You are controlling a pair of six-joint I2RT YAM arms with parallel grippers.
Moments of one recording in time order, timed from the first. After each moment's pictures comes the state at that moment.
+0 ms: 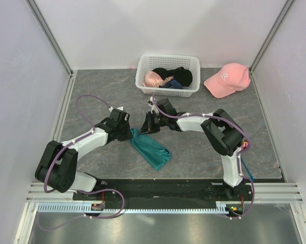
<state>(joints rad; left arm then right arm) -0.43 1.40 0.69 -0.25 0.01 -0.64 0.71 2.03 1.21 0.16 -0.55 0.78</state>
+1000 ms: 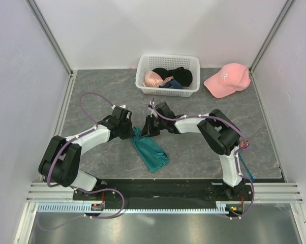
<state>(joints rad) -0.44 1.46 0.74 -0.24 0.04 -0.64 0.74 2.07 1.19 0.17 -0.49 0.80</state>
